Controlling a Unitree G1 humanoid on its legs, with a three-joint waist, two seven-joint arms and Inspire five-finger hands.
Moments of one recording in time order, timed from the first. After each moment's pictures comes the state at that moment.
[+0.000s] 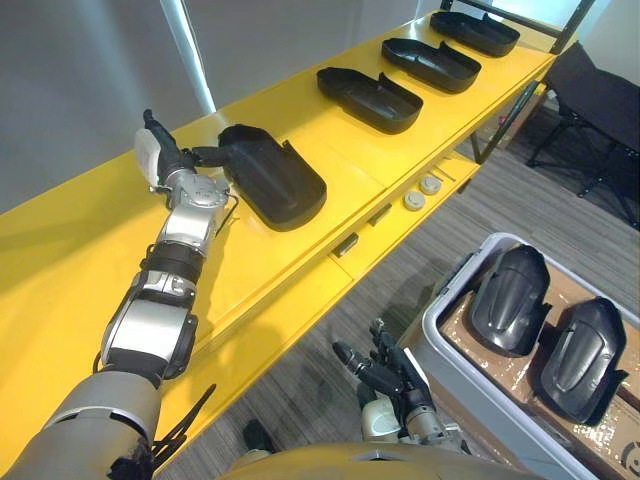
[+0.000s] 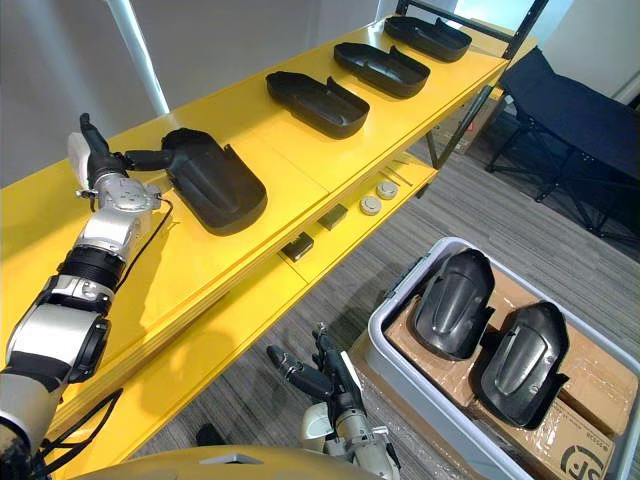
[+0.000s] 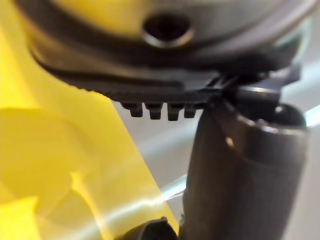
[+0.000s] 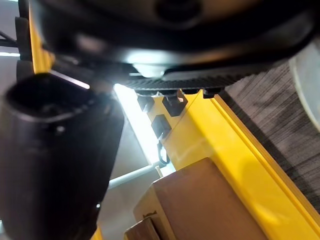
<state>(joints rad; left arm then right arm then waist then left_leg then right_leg) -0.88 0.42 -0.18 0.75 -0.15 0.29 0.67 0.46 -0.20 0.43 0.20 0.24 -0.25 -0.06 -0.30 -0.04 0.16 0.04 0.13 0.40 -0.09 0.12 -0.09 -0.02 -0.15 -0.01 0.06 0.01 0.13</state>
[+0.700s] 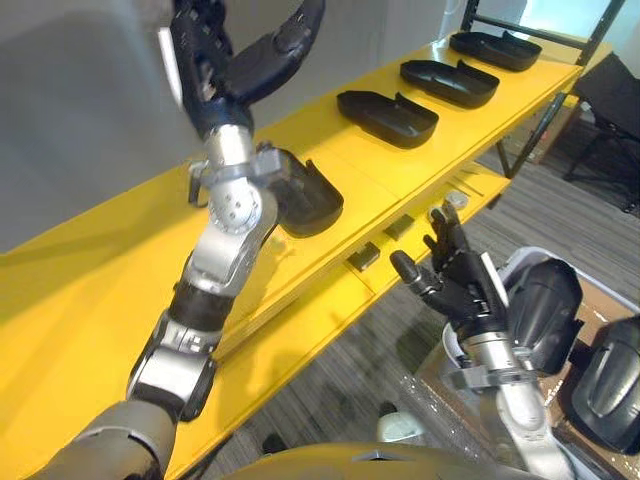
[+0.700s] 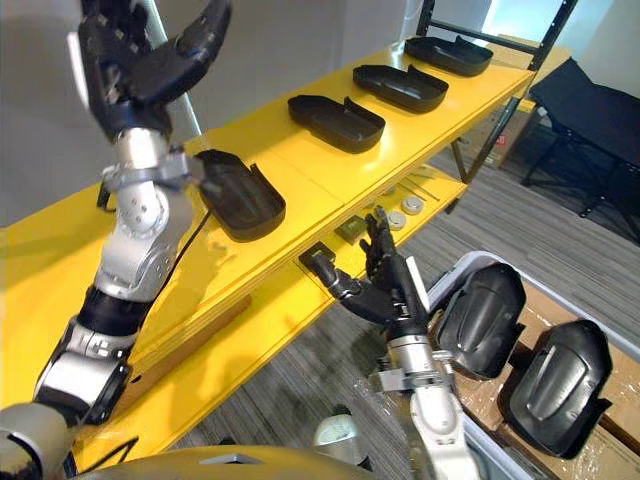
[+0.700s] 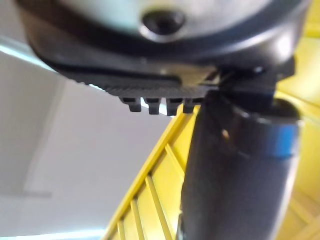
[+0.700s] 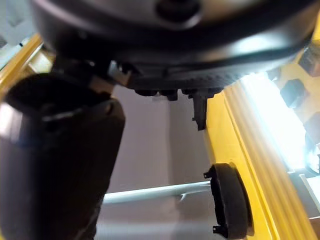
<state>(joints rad) -0.52 0.29 -0.19 -0.17 -0.31 -0.13 0.67 0.40 -0.30 0.06 -0.31 0.33 -0.29 0.08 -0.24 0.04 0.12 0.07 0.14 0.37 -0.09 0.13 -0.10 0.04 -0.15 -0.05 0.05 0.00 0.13</state>
